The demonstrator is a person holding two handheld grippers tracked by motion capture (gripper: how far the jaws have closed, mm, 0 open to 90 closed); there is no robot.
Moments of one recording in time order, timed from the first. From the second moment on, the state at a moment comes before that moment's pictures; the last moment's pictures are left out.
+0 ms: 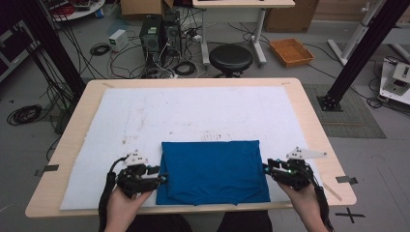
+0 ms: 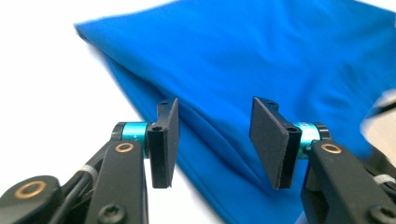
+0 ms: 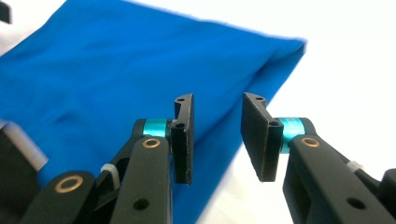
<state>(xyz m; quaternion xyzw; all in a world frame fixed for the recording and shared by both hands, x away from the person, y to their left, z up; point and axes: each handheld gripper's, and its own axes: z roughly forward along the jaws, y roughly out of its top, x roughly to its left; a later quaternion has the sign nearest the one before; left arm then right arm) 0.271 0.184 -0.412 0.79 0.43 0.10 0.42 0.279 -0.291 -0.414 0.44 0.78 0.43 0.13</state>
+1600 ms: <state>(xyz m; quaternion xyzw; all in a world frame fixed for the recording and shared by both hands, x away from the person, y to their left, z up) 0.385 0.184 -0.446 0.76 0.47 0.17 0.41 0.398 -0.274 -0.444 0.45 0.78 0.39 0.19</state>
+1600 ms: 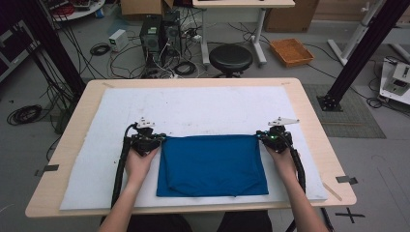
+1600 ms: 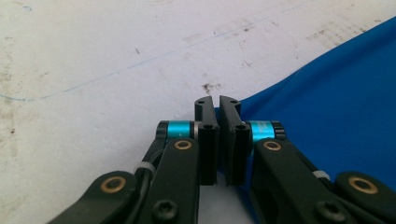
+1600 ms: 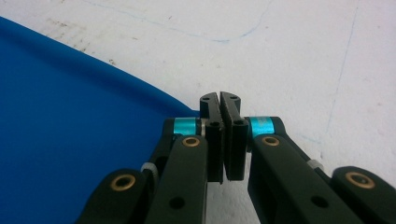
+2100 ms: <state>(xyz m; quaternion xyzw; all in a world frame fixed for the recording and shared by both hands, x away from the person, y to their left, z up) 0.357 0.196 -0.412 0.75 0.43 0.23 0.44 0.380 -0.291 -0.421 0.45 0.76 0.44 0.18</state>
